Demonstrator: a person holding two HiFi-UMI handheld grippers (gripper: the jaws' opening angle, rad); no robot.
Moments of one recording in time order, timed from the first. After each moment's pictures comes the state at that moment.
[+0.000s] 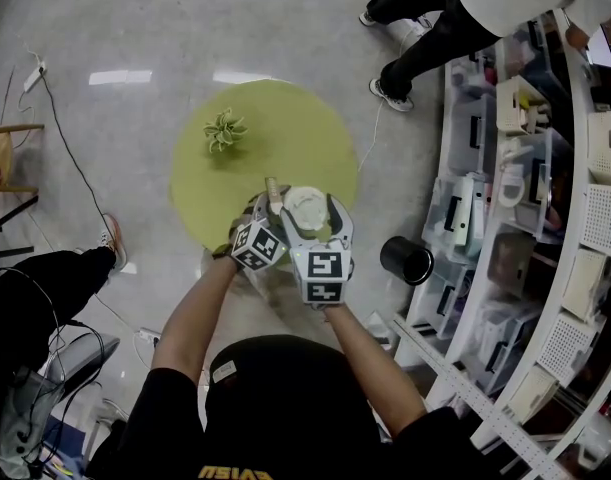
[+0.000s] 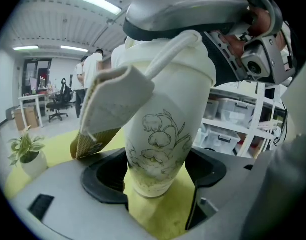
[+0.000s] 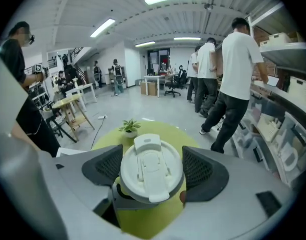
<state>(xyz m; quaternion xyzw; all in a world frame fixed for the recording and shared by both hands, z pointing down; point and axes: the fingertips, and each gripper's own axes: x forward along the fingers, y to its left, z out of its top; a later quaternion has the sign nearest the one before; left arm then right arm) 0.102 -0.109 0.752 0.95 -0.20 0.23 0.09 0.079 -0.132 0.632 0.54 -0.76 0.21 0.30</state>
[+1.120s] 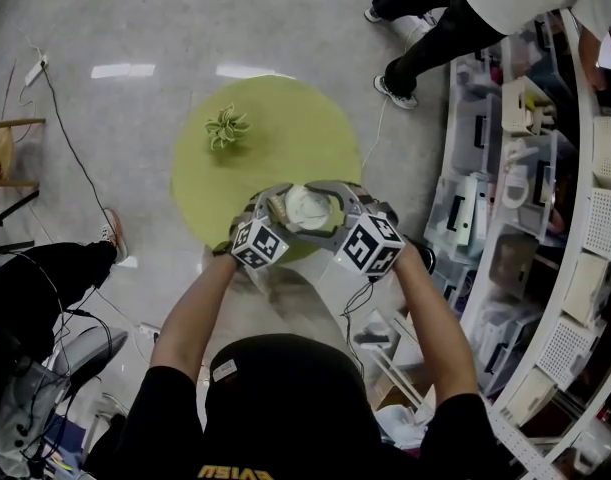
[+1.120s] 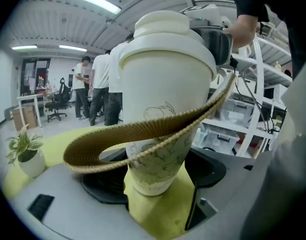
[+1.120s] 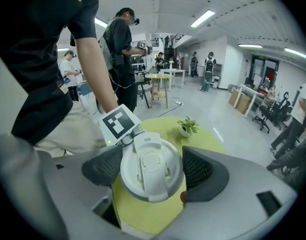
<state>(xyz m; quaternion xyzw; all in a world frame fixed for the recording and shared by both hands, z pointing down) 0.101 -0.109 0.757 0.95 -0.19 0.23 0.09 0.056 -0.107 0.635 0.05 -0.91 0.01 0.40</state>
